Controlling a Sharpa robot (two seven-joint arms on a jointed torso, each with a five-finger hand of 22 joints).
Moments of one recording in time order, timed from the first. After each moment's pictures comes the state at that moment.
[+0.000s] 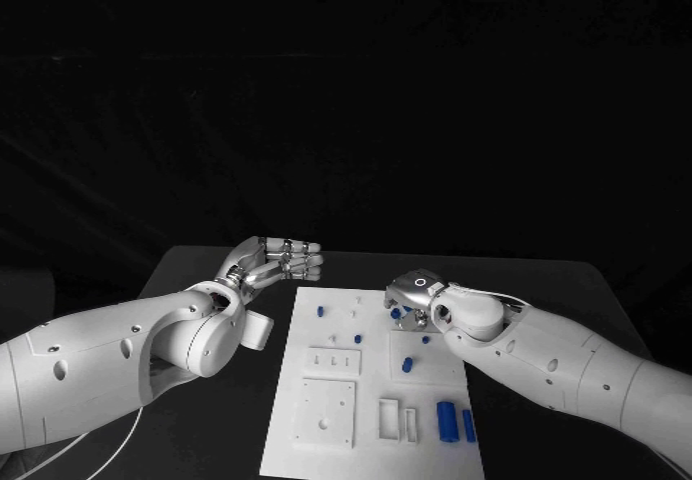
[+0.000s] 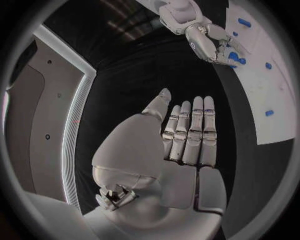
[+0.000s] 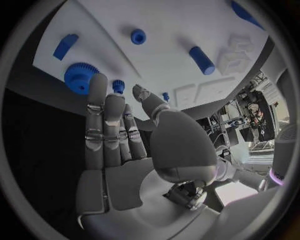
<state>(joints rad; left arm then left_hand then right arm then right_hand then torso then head) 1.32 -0.79 -0.15 1.51 -0.14 -0.38 0.40 1.42 0.03 0.05 -0.09 0.10 0.99 0.15 0.07 0.07 1.10 0.14 0.06 0.06 1.15 0.13 0.07 0.07 0.08 0.96 0.11 0.26 0.09 1.05 -0.53 0.16 1.07 -2.10 -0.20 -0.03 1.26 -0.10 0.39 -0.28 0.20 1.06 0.10 0.06 0.06 1.08 0.09 0.06 0.06 1.45 0.00 0.90 0.58 0.14 1.46 -0.02 0.47 0.43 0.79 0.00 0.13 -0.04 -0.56</state>
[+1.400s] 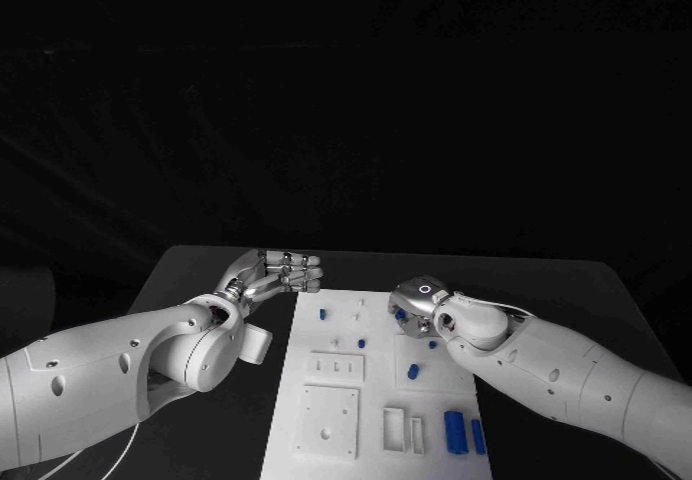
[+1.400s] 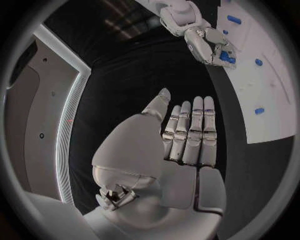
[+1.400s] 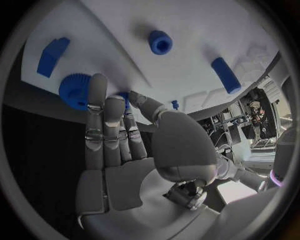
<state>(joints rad) 1.32 -0.79 -0.15 1.51 -0.14 -0.37 0.40 1.41 0.03 0.04 -0.09 0.10 0.99 0.16 0.07 0.07 1.10 0.14 0.06 0.06 1.15 0.13 0.07 0.07 0.08 0.96 0.11 0.26 0.08 1.05 -0.53 0.17 1.04 -2.10 -0.25 -0.04 1.23 -0.09 0.61 -0.25 0.16 1.10 0.11 0.06 0.06 1.14 0.09 0.06 0.06 1.44 0.00 0.95 0.58 0.14 1.46 -0.02 0.47 0.53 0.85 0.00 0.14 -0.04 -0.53</state>
